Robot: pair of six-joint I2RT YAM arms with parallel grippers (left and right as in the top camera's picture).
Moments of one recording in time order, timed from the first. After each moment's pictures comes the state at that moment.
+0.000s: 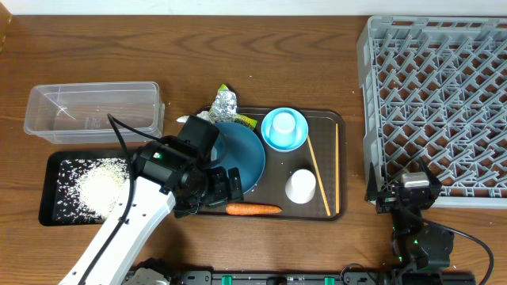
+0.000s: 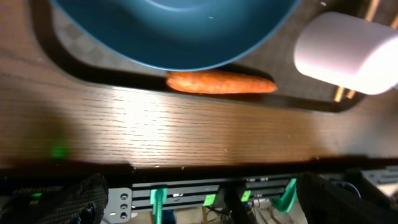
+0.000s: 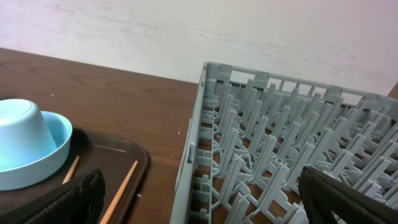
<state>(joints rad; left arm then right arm) -0.43 1.24 1.07 -1.29 0.27 -0.65 0.00 0.01 0.01 -0.07 -0.05 -0.14</state>
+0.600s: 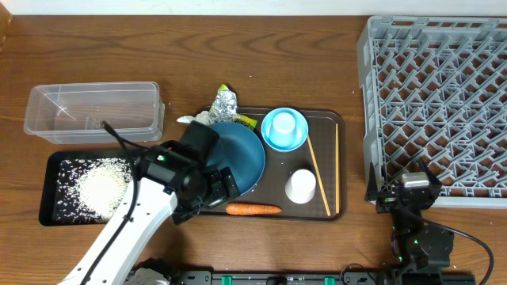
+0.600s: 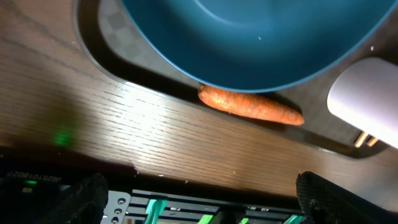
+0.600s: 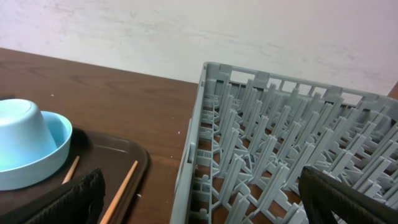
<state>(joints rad) -0.41 1.24 0.99 -1.25 0.20 -0.83 0.00 0.01 0.01 -0.07 -0.05 -0.14</state>
